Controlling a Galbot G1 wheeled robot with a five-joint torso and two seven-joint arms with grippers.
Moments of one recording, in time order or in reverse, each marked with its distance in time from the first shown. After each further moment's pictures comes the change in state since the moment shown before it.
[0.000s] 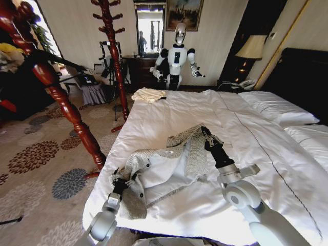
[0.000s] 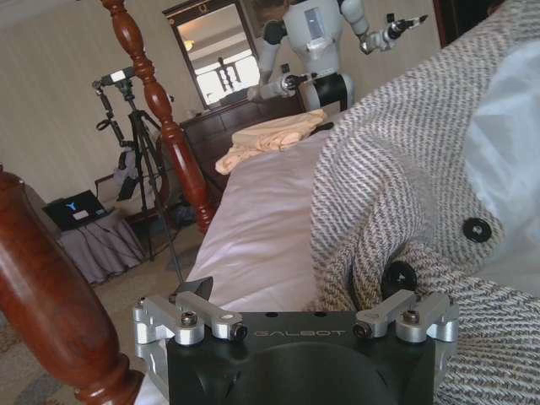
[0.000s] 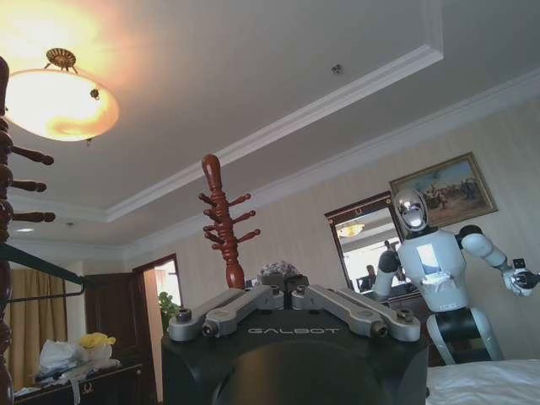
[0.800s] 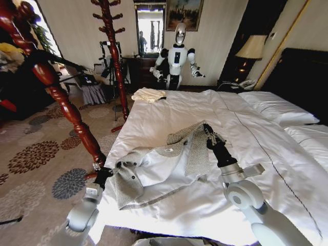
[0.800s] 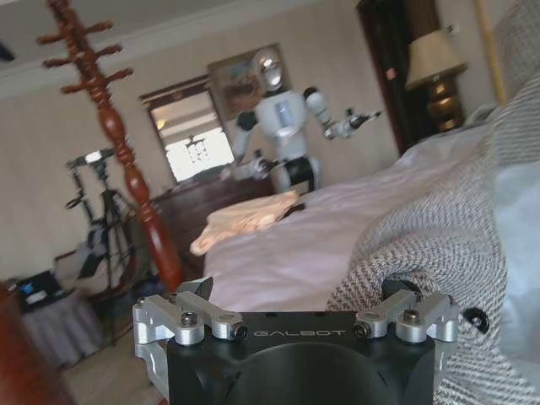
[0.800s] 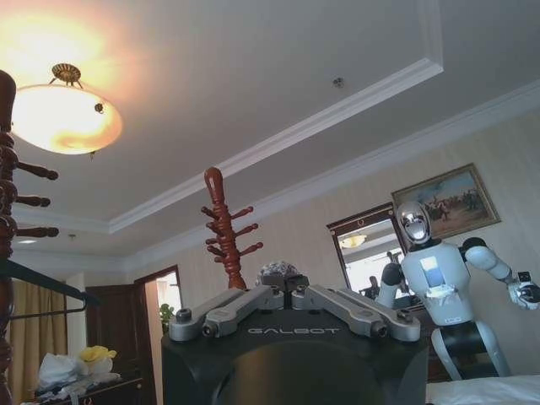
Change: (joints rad) left arm 0.064 0.021 -0.156 -0.112 -0.028 -0.159 0.229; right arm 0.005 0.003 0.016 0.024 0.010 0.000 0.005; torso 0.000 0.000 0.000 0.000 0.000
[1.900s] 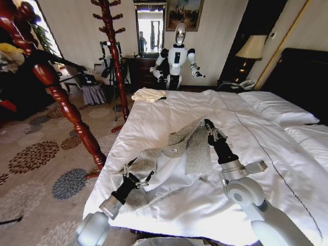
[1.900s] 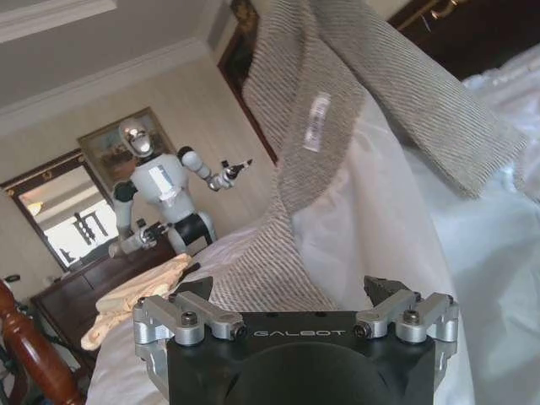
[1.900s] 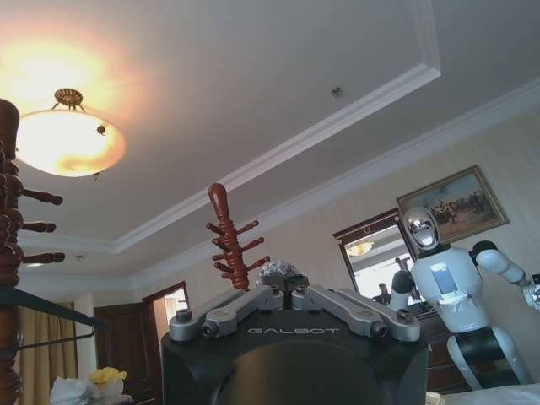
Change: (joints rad) left arm 0.055 -0.051 0.179 -0.070 0.379 -0.080 0.103; right arm 0.037 0.012 -0.005 0.013 0.049 -0.013 -0.002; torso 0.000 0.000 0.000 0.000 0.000
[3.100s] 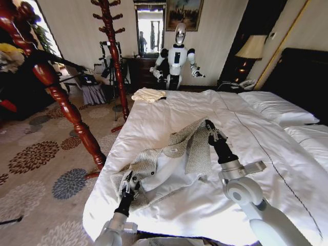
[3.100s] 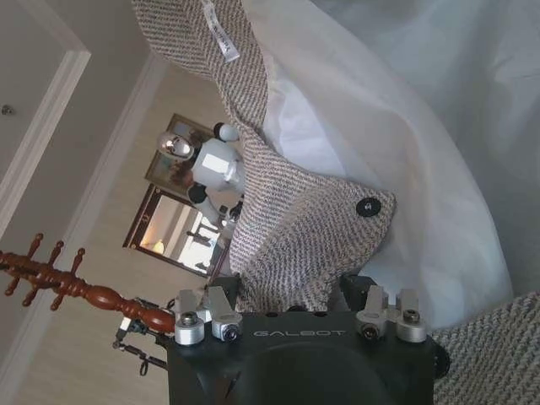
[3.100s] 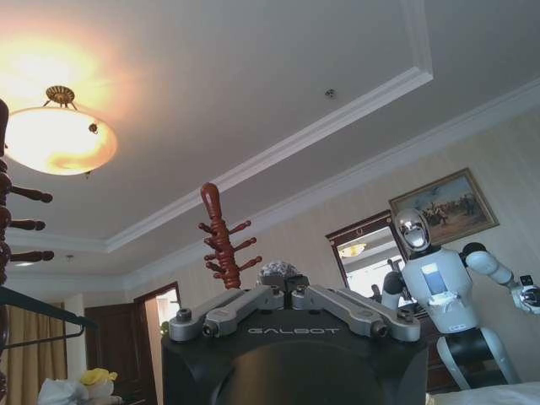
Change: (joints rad) left arm 0.070 -0.234 -0.012 0.166 0.826 0.029 -0.353; right arm -0.003 0.011 0.006 -0.016 -0.012 0.008 -0.001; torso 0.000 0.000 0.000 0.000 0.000
